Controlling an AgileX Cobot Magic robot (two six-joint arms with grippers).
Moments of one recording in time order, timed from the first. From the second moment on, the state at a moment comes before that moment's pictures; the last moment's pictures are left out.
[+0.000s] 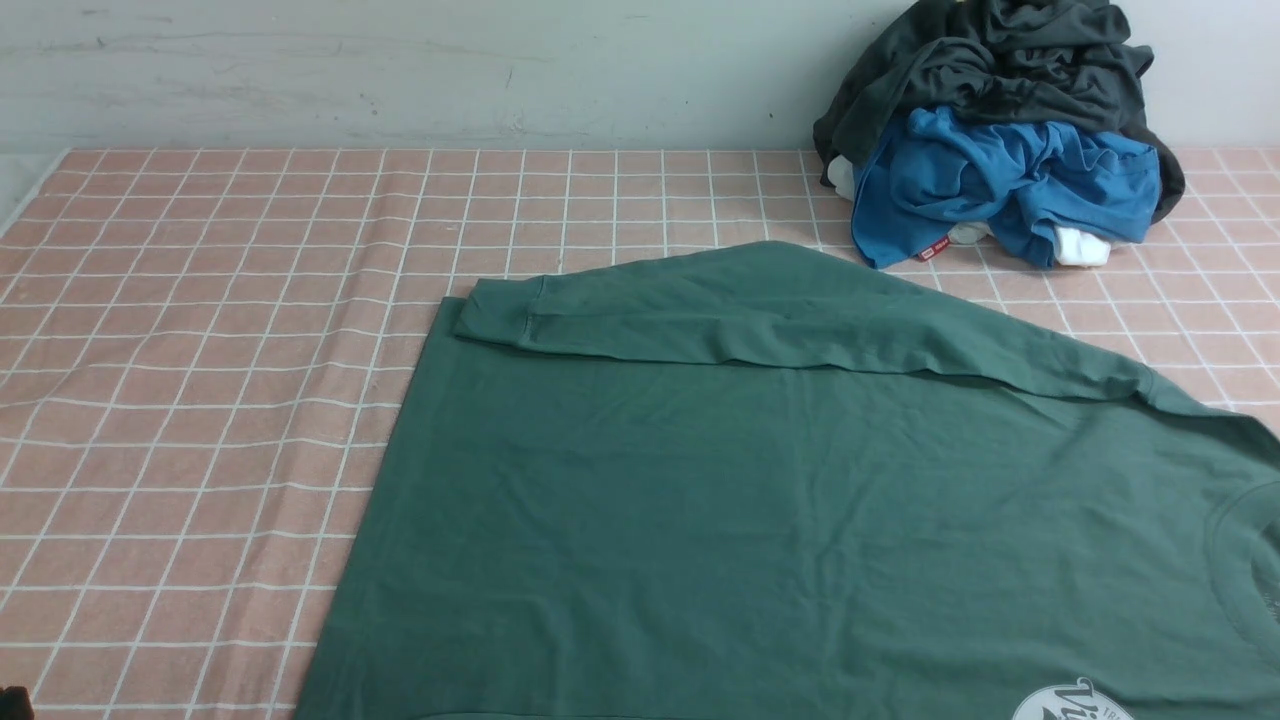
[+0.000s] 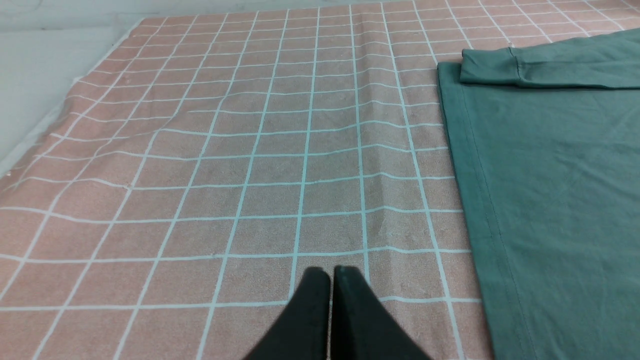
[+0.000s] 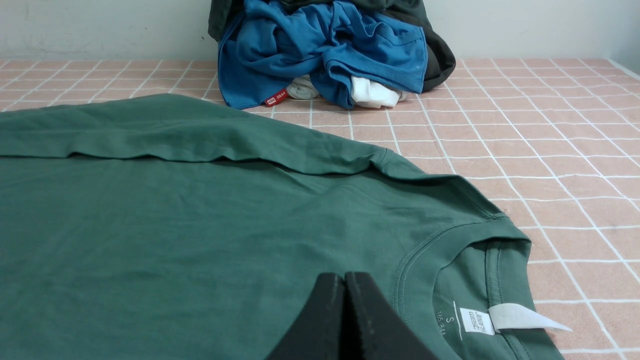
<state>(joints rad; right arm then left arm) -0.03 -0.01 0.02 -0.07 0.35 0.13 0.04 -0.01 0.02 0.00 0.34 0.04</state>
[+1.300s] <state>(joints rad) -0.03 -0.01 0.02 0.05 0.36 0.13 0.04 -0.01 0.02 -0.03 0.34 0.02</state>
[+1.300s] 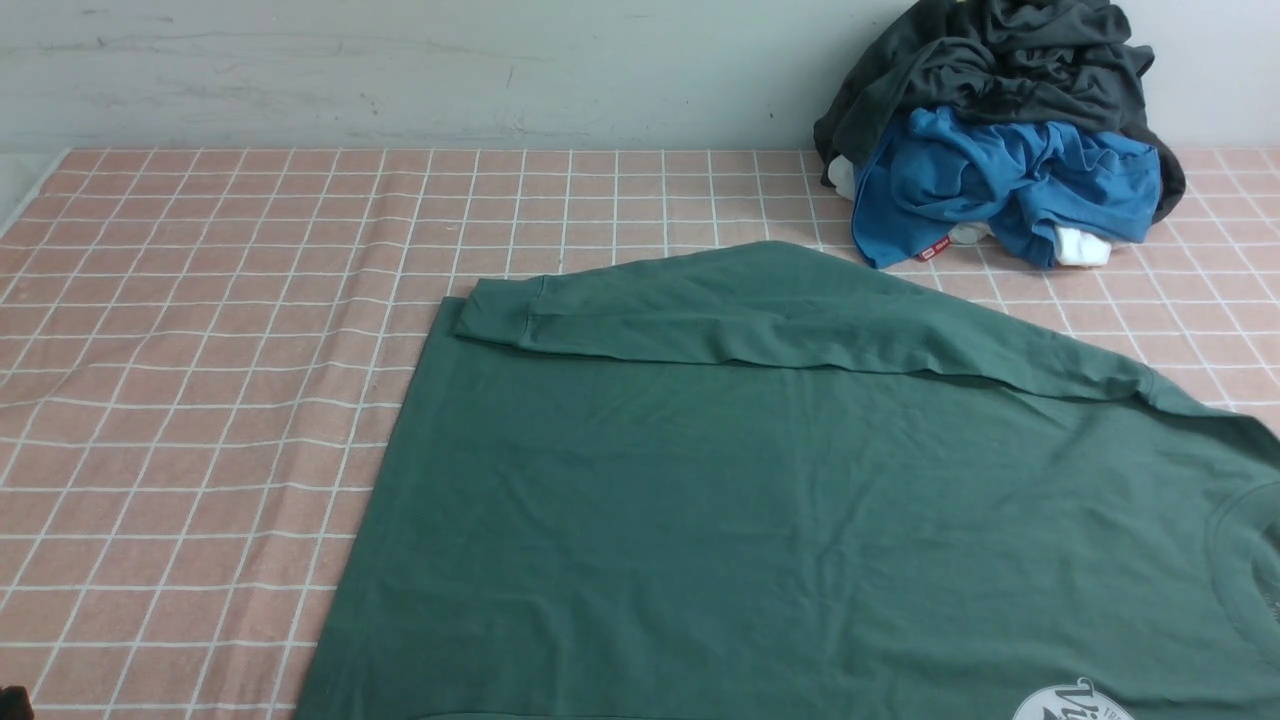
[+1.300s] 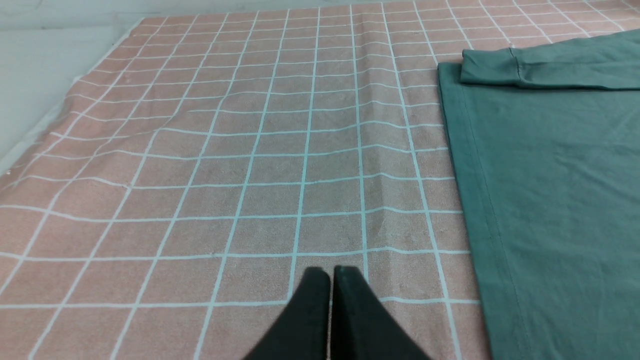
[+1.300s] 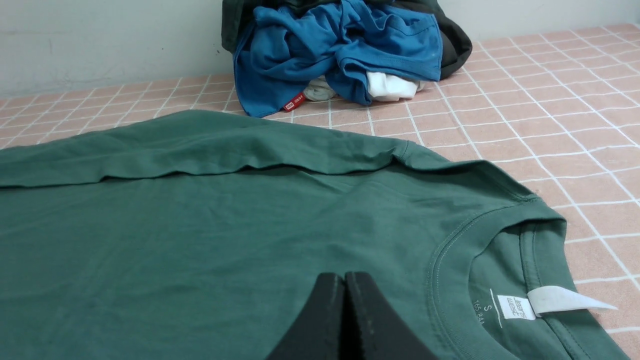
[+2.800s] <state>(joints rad) 0.03 0.68 -0.70 0.42 0.75 -0.31 -0.07 0.83 -0.81 -0.19 0.98 0.40</state>
